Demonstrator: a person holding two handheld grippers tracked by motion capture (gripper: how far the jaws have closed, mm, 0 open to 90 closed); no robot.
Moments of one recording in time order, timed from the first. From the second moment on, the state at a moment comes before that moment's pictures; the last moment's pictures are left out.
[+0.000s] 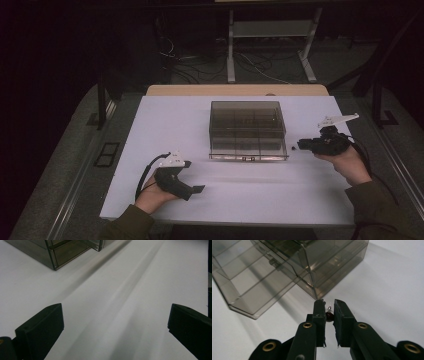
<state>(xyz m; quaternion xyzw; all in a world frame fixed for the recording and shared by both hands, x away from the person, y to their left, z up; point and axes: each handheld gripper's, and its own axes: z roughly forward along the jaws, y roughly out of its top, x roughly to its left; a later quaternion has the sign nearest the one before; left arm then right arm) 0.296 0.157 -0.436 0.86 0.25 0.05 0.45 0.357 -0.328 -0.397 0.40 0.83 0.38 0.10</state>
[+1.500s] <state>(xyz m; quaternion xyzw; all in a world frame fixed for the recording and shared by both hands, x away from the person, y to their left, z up) 0.296 0.157 -0.436 0.86 0.25 0.05 0.45 0.341 -0.259 -0.352 0.31 0.84 0.44 0.06</state>
